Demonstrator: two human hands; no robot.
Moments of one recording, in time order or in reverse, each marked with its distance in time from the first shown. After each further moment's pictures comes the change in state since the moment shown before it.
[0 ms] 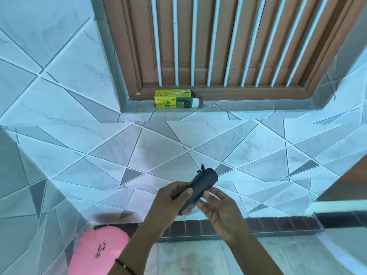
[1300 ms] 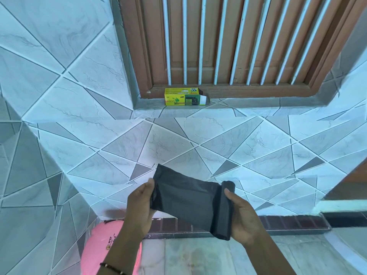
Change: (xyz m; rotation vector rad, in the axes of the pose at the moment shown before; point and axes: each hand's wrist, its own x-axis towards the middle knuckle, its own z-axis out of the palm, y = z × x) left_hand -0.022 -0.029 -0.056 -0.532 0.379 -0.055; right_hand -0.031 0.001 -0.015 0.048 0.023 0.218
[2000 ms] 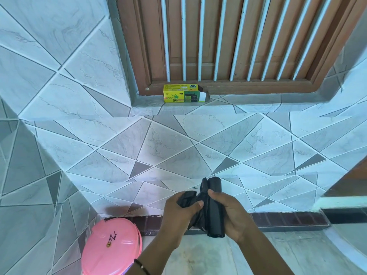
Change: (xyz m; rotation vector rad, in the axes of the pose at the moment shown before) left_hand -0.029 -0.046 0.050 0.386 -0.179 -0.018; right_hand 0.008 0.008 0.013 -0.219 -0.049 -0.052
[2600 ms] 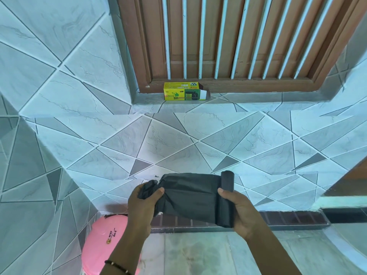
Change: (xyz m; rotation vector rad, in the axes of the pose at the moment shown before) left_hand 0.013 0.011 -0.060 -0.206 0.375 0.005; right_hand -0.002 -0.008 -0.020 -0.050 0.124 -0.033
